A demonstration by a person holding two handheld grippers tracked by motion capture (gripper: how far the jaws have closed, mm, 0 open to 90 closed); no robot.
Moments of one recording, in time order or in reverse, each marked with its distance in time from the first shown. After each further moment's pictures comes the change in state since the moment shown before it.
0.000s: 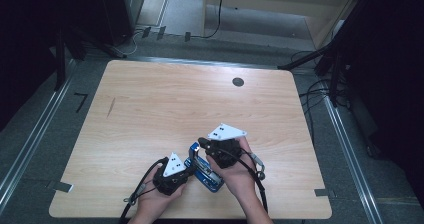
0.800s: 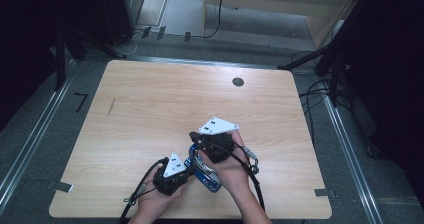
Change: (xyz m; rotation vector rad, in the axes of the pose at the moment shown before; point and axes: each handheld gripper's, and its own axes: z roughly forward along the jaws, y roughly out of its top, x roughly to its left) left arm 0.000 0.000 0.000 0.001 0.006 0.006; right arm 0.013 0.026 0.003 -0.023 0.020 -0.046
